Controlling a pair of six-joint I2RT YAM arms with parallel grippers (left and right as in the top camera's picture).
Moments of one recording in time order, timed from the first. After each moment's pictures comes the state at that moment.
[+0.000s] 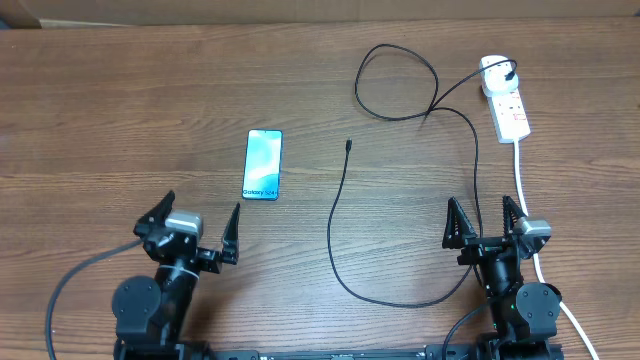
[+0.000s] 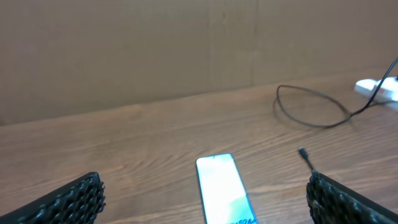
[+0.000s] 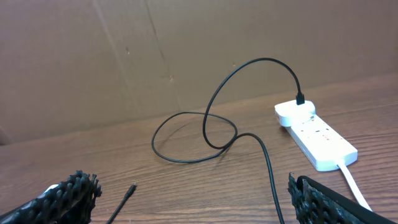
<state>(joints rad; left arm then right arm) -0.02 0.26 0.33 -0.21 0.17 0.06 0.07 0.01 0.02 -0.02 -0.04 0.25</state>
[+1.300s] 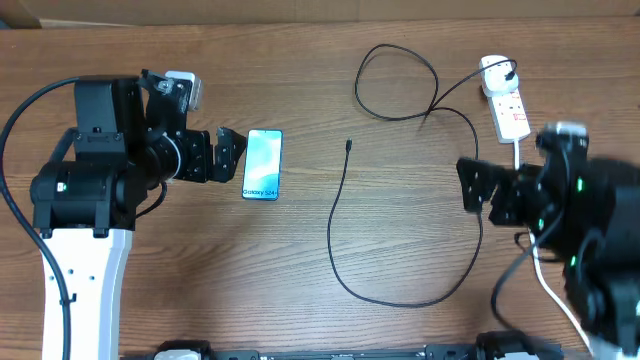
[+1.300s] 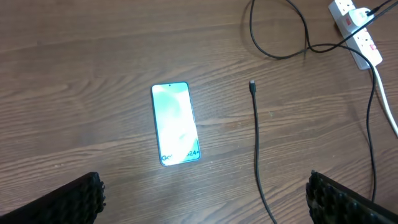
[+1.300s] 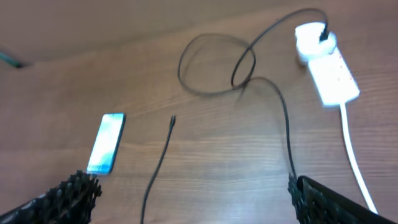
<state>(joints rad) -0.02 1.28 1.50 -1.12 0.30 0.02 0.07 0.93 1.29 -1.04 -0.18 0.25</state>
